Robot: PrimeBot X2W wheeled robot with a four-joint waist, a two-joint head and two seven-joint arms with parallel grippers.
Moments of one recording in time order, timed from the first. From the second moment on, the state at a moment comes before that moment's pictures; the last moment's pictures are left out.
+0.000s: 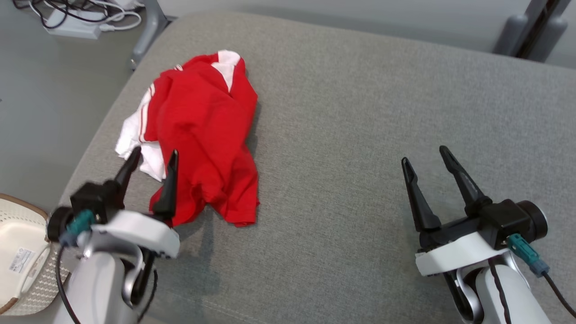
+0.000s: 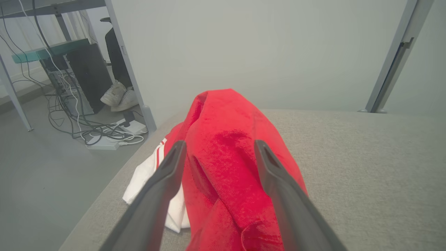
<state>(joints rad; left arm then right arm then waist) -0.28 0.13 -0.10 0.30 -0.24 -0.08 -0.17 -0.23 -0.05 0.17 0.17 0.07 0.13 -0.26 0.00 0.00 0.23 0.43</state>
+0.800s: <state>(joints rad) -0.65 0.26 -0.11 0.53 -0.40 -0.12 0.21 -0.30 -0.09 0.17 0.15 0.04 0.13 -0.26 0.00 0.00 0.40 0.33</state>
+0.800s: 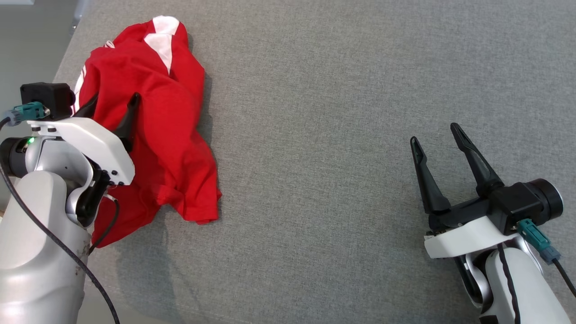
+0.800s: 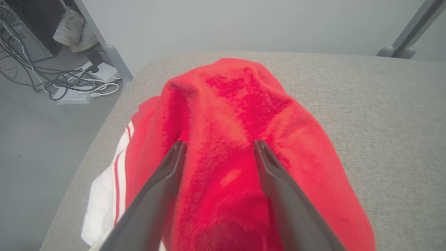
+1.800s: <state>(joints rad) -0.62 0.29 -0.13 0.23 -0.39 -0.09 -0.05 -0.24 -0.05 0.15 0.18 0.10 0.13 -0.26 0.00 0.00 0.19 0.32</state>
